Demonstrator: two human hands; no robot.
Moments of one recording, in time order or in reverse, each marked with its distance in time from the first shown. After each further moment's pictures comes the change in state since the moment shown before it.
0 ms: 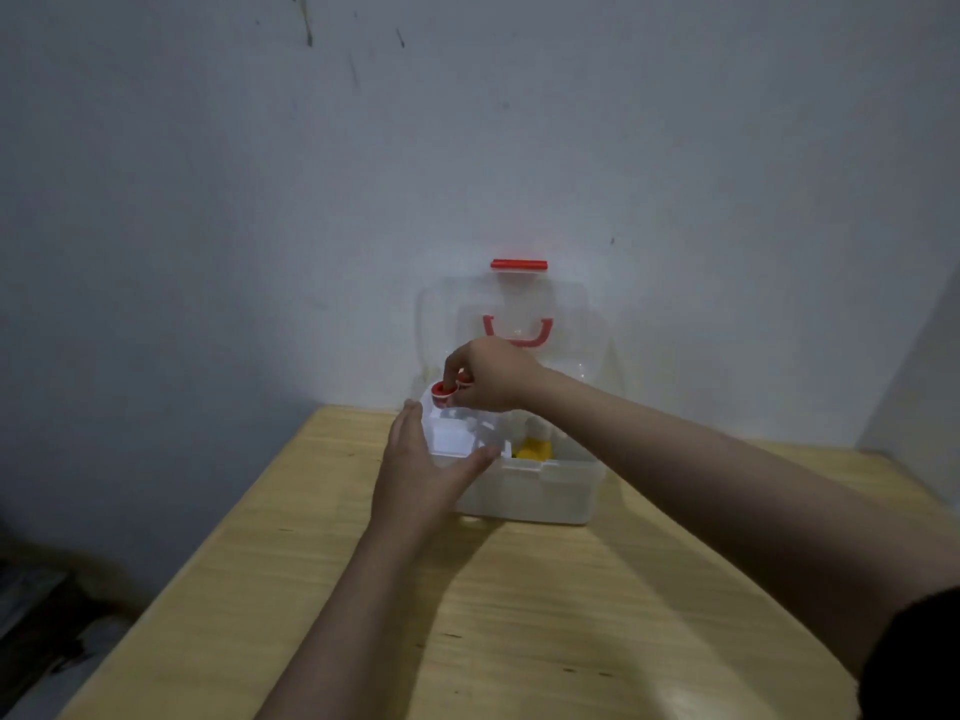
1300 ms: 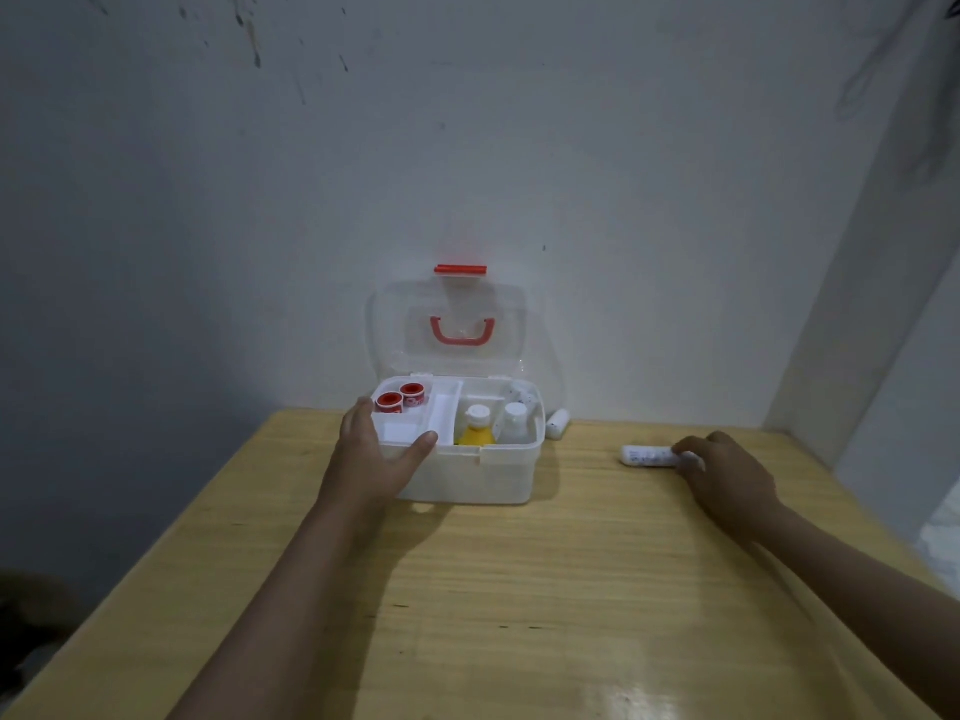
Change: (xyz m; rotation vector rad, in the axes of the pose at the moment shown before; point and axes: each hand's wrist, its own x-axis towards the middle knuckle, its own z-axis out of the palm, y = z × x) left_hand 0.002 0.001 -0.004 0.085 -0.034 0.016; right_hand -0.248 0.215 0.024 -0.128 0.292 0.688
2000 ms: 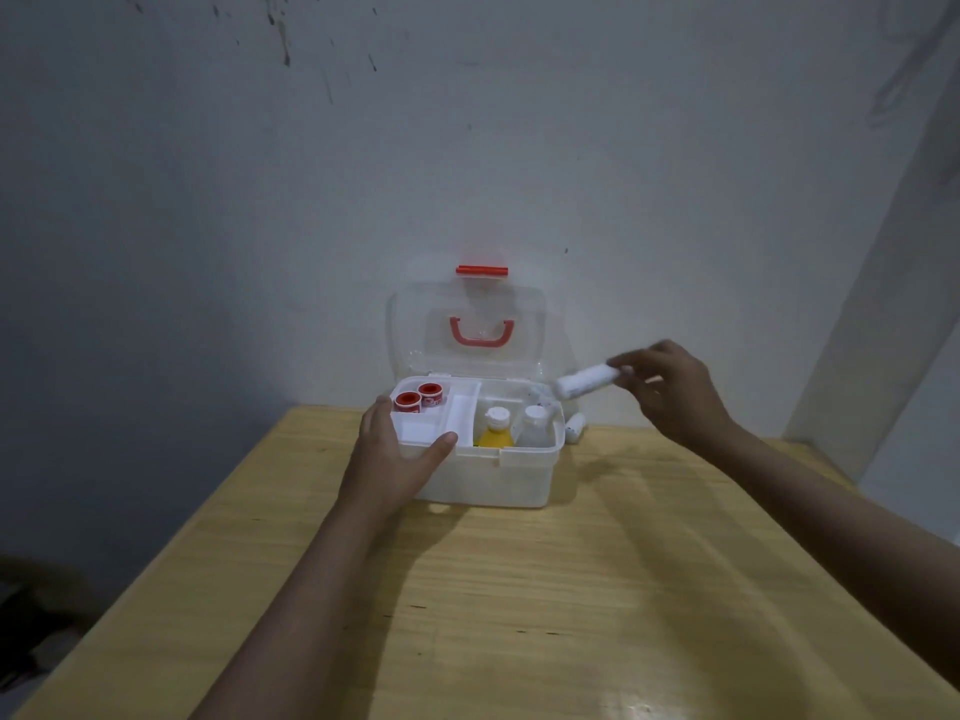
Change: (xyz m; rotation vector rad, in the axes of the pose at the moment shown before) left_hand 0.000 -0.002 0.000 -0.054 0.007 0.017; right_hand 0.028 -0.121 -0.064 0.403 0.226 -0.389
